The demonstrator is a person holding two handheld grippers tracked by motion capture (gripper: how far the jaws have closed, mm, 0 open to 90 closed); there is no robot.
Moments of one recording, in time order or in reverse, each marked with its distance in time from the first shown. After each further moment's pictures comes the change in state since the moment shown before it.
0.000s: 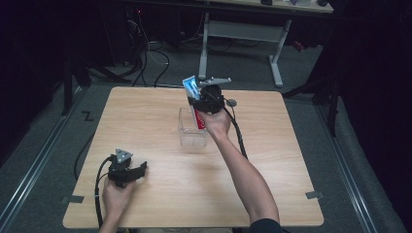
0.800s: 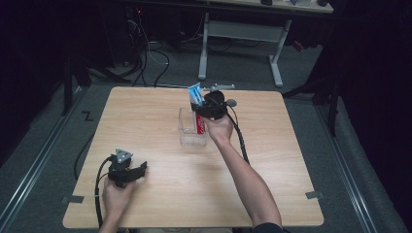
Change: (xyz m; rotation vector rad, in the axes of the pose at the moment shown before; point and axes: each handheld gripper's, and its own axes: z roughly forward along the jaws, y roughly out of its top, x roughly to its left) left arm 0.000 0.000 0.000 0.001 0.002 0.002; right arm -0.007 -0.021 0.001 0.028 0.007 0.046
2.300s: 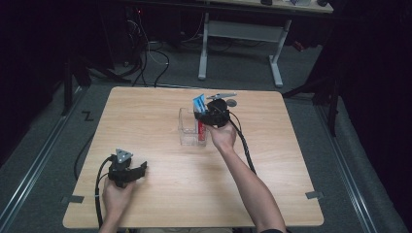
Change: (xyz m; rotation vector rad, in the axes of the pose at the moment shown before) left arm 0.000 0.000 0.000 0.002 0.004 0.006; right arm -0.007 -0.026 0.001 0.061 0.000 0.024
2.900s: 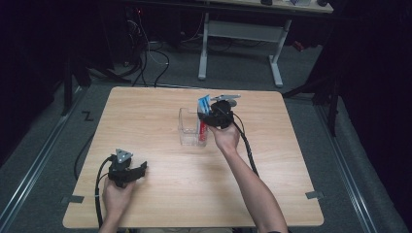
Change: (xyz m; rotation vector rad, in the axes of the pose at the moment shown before) left arm 0.000 0.000 0.000 -0.002 -0.001 -0.004; right arm -0.006 -0.006 -0.007 -0.013 -0.028 0.007
